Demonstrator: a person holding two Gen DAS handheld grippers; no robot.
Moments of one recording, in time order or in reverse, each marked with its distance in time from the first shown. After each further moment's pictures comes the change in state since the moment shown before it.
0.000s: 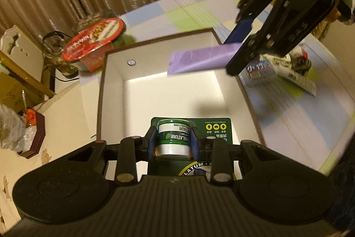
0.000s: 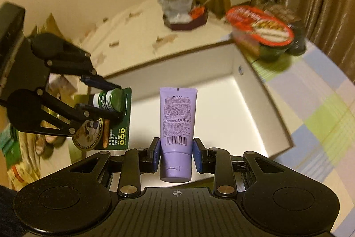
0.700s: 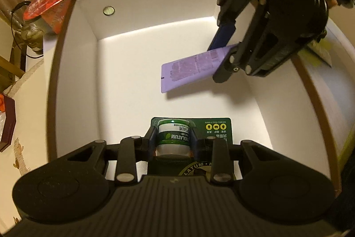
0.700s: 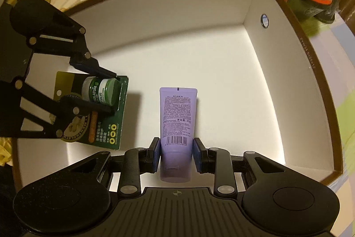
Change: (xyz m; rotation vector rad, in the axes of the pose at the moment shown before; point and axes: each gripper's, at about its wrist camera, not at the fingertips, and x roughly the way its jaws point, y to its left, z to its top) left arm 0.107 0.022 -0.035 0.011 0.133 -0.123; right arm 0.138 -0.037 0.009 -0.050 0.287 -0.090
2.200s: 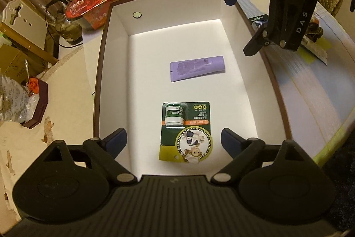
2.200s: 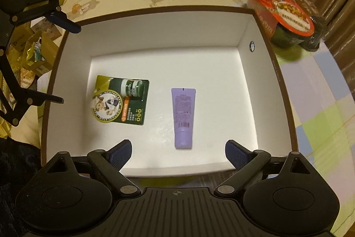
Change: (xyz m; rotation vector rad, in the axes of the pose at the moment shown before) left arm -0.095 -0.040 -0.015 -0.064 0.034 0.170; right arm -0.079 0.027 -0.030 -0.122 -0.071 -0.062
